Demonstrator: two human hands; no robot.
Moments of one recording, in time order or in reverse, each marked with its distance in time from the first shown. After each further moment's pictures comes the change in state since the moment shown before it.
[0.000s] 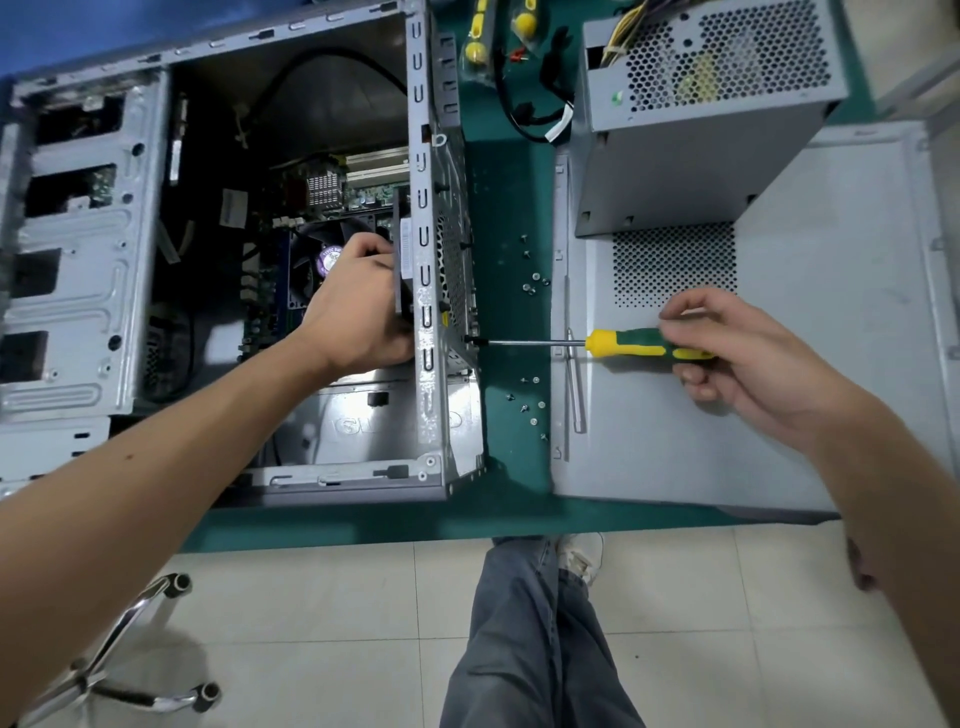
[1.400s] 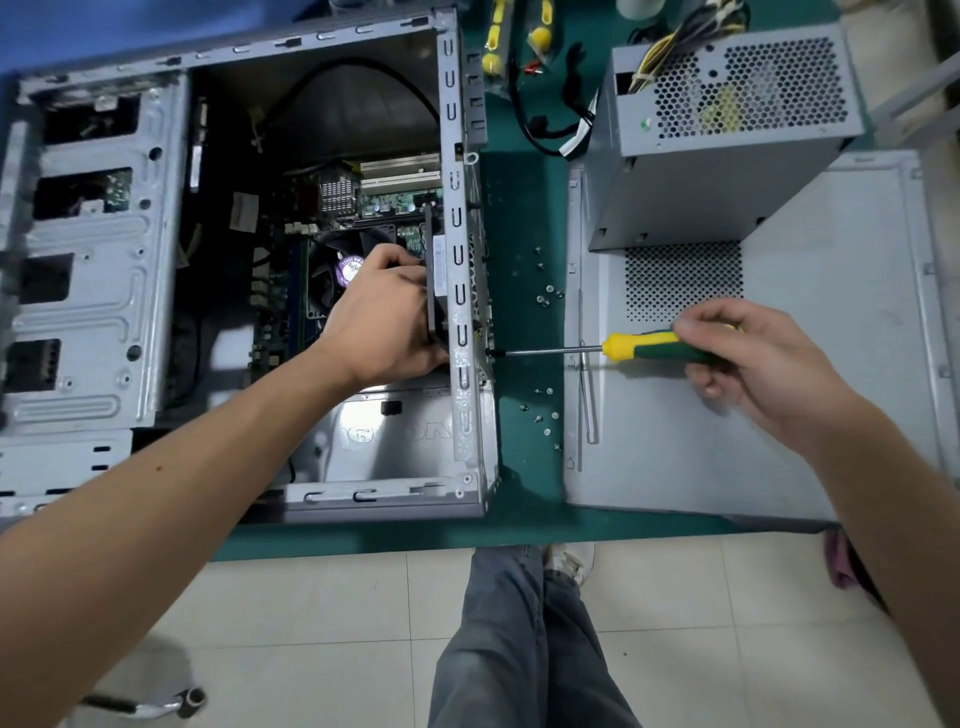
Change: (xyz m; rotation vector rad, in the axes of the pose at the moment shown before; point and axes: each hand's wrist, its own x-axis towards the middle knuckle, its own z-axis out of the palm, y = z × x) left_hand -0.003 -0.010 0.007 0.078 -0.016 0.012; right_hand 0.001 -0.012 0.003 -0.008 0.064 -0.044
